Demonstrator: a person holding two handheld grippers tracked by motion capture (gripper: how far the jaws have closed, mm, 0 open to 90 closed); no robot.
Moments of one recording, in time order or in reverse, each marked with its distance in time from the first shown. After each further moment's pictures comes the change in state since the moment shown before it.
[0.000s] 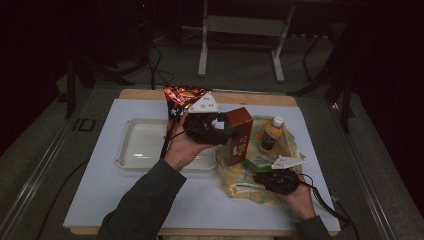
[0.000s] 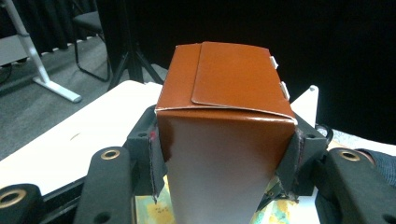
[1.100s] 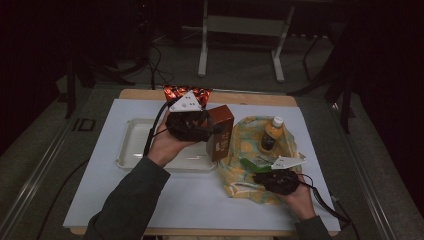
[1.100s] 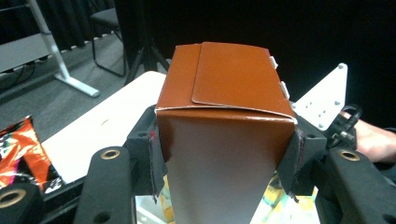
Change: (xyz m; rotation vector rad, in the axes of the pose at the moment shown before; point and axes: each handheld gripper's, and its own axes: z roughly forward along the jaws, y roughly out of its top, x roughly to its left) left arm 0.027 -0.020 -0.024 0.014 0.051 0.018; right arm 0.000 -0.001 0.000 0.004 0.002 -0.004
